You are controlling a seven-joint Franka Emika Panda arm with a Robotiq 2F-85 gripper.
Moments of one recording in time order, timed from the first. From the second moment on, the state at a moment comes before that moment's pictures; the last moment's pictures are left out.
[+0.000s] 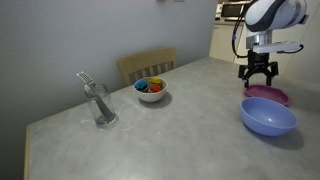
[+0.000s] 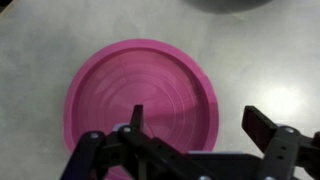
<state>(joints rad) -0.20 0.55 -0.18 -1.93 0.14 2.12 0.27</state>
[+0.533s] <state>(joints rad) -0.19 0.57 -0.18 -1.93 0.14 2.14 0.30</state>
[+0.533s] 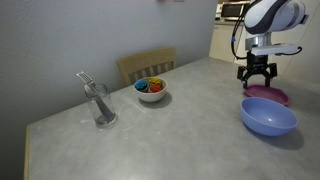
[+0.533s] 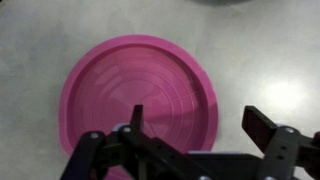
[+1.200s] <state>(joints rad) -0.15 0.62 -0.21 -1.93 0.14 2.32 0.44</state>
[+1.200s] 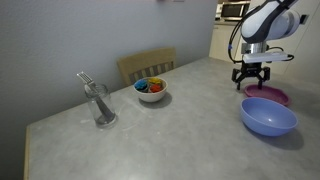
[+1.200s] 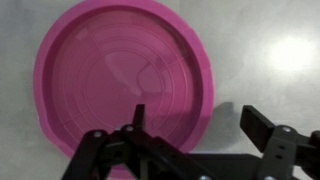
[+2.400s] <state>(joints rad) -0.14 0.64 -0.23 -1.93 0.13 2.33 0.47</state>
